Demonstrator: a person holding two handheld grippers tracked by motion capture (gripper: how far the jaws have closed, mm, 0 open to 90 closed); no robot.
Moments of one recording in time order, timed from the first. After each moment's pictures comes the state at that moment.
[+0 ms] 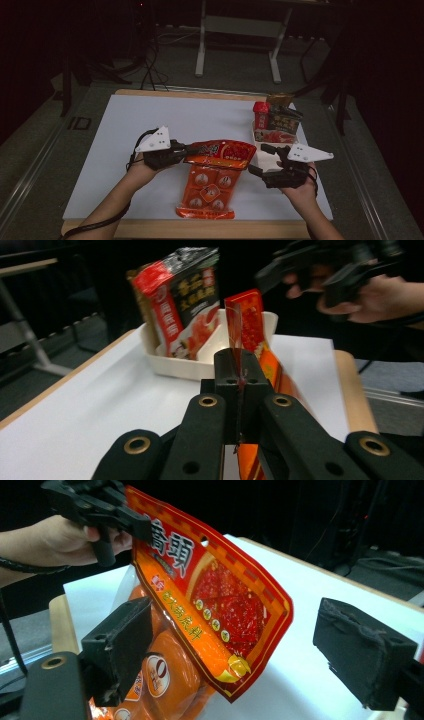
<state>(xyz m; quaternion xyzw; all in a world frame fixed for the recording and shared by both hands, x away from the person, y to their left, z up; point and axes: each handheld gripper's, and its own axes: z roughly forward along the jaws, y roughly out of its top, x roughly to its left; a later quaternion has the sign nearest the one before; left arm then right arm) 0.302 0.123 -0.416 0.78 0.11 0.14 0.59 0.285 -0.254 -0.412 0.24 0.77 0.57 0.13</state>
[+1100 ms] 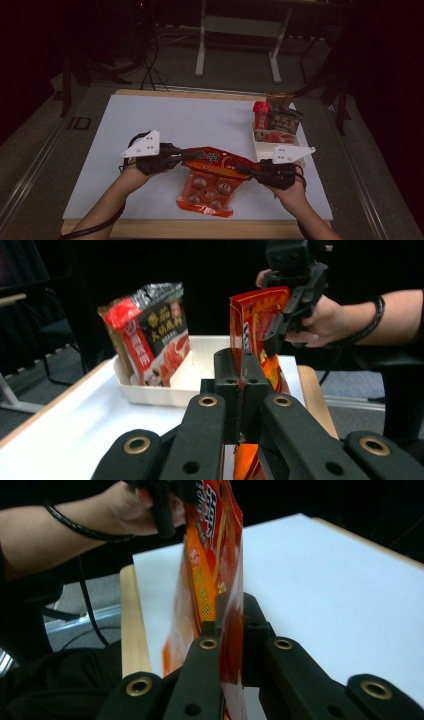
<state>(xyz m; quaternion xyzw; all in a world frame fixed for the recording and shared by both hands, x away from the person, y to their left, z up) 0.289 0.135 -0.402 0.76 0.07 0.12 0.64 0.281 -0.224 -0.406 0.15 0.81 0.56 0.04</state>
